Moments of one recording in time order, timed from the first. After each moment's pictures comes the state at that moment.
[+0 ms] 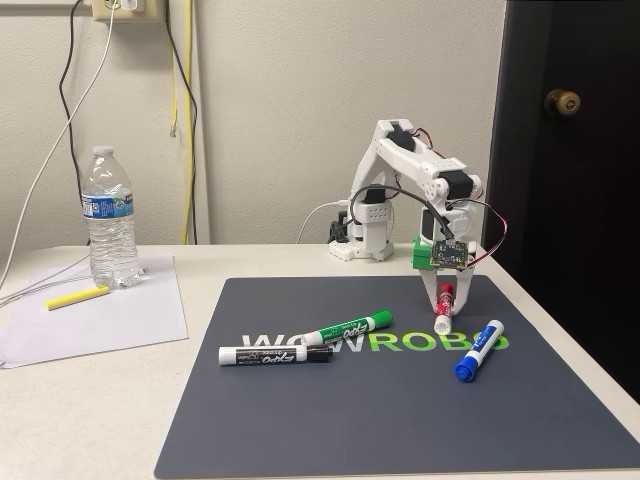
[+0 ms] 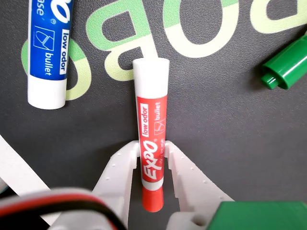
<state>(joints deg) -26.5 62.9 74.4 76.7 -48.4</state>
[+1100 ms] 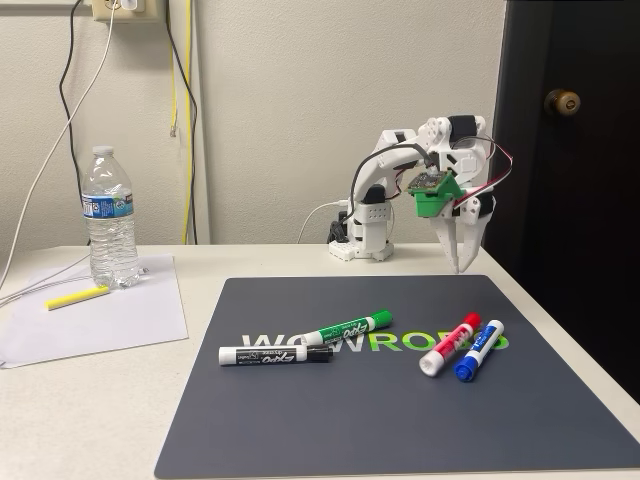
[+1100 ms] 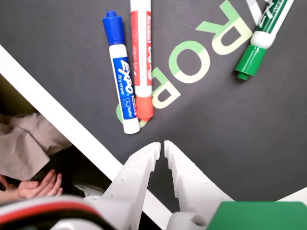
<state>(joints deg) -25.3 53.2 26.5 99.7 -24.2</state>
